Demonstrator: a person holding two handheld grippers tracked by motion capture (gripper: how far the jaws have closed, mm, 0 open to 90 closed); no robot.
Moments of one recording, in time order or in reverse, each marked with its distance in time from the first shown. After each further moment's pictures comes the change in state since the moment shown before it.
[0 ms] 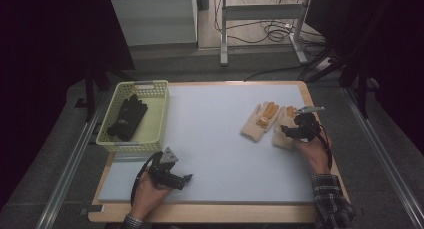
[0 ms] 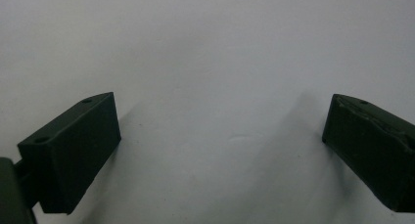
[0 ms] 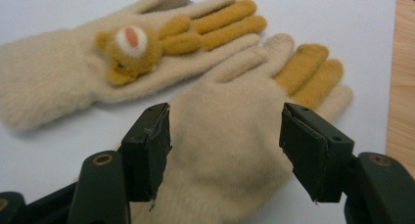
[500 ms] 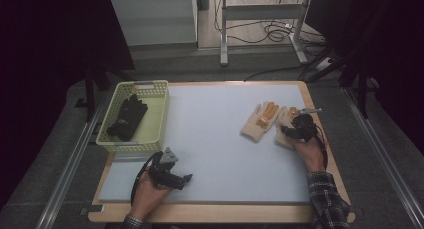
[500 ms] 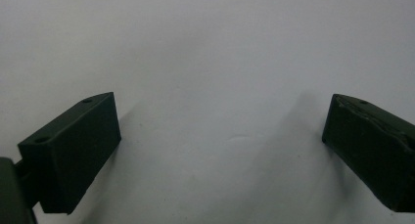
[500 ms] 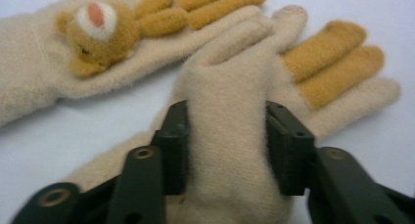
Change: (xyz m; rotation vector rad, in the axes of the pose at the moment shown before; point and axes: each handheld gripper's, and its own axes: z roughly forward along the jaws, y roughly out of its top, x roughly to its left) left arm 0.000 0.000 0.000 0.000 0.000 -0.002; right arm -0.007 -0.012 0.025 0.023 0.017 0.062
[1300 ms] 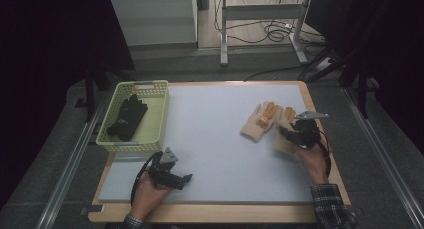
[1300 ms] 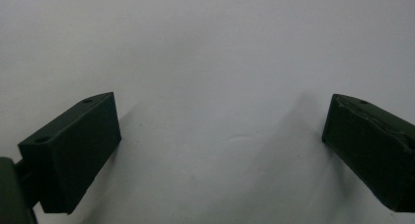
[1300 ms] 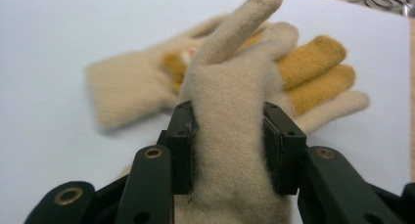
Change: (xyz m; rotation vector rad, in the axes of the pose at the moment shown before) left arm 0.000 0.000 0.000 0.000 0.000 0.001; right arm 0.036 0.003 -0.056 -0.115 0.045 -0.051
